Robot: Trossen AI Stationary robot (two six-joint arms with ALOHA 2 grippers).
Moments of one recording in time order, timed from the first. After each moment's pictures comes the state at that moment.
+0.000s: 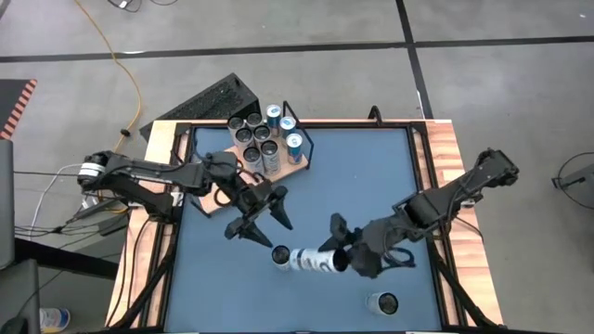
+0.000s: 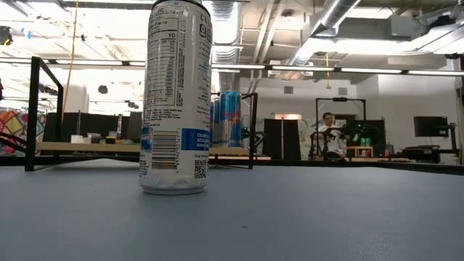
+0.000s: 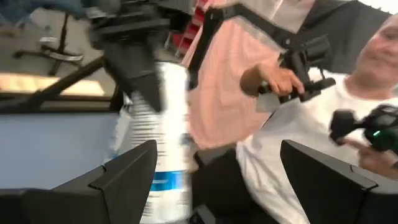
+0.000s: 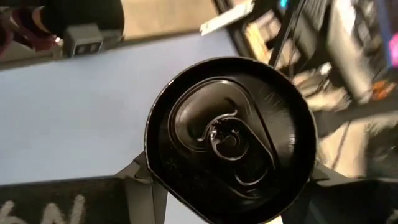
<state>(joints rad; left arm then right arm) -0.03 1.34 1.02 0.36 0.75 -0.45 0.52 1.45 1.42 -0.56 0.16 -0.79</state>
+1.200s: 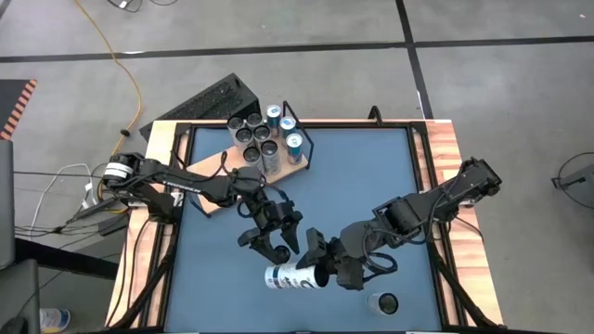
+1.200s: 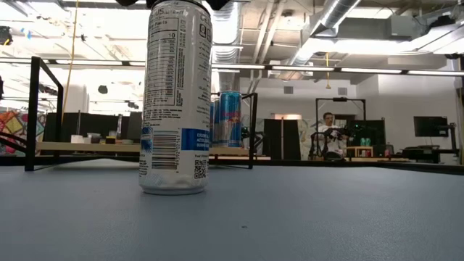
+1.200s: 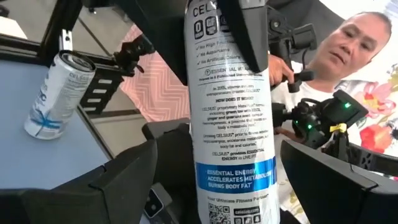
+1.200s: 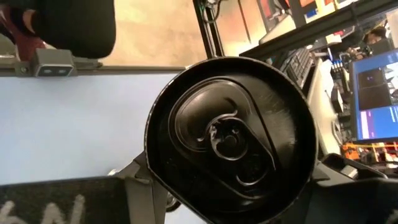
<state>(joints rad) -0.06 1.57 1.03 0.63 0.96 -0.69 0.47 1.64 1.68 -0.54 0.04 -1.02</state>
